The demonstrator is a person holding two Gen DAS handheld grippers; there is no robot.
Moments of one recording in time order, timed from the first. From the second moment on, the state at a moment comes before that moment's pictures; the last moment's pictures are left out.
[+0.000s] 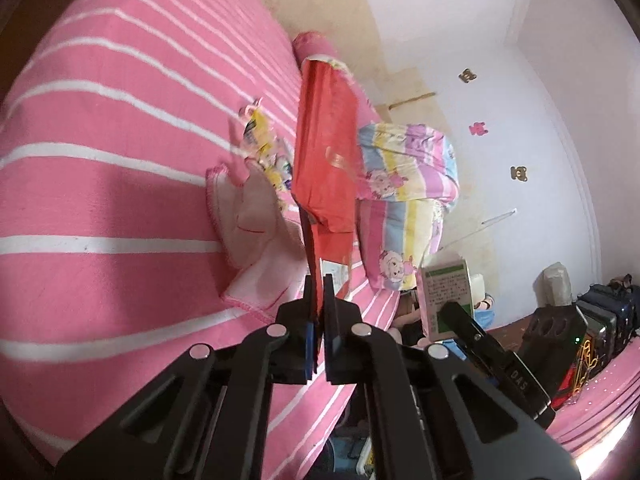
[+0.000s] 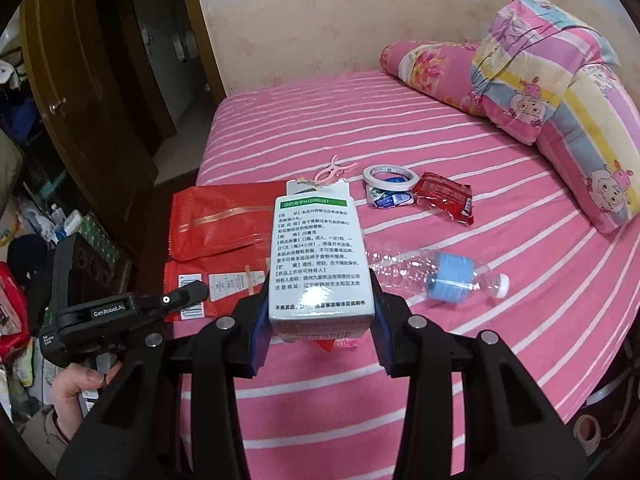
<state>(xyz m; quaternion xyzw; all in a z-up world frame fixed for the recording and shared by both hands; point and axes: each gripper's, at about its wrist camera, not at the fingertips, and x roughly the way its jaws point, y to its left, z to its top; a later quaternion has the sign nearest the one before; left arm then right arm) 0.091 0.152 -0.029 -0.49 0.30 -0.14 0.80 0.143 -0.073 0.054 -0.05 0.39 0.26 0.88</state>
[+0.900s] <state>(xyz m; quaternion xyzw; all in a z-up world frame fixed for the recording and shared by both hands) 0.004 0.019 0.097 -0.29 0.30 -0.18 0.89 0.021 -0.223 0.114 0.04 0.33 0.26 0.91</state>
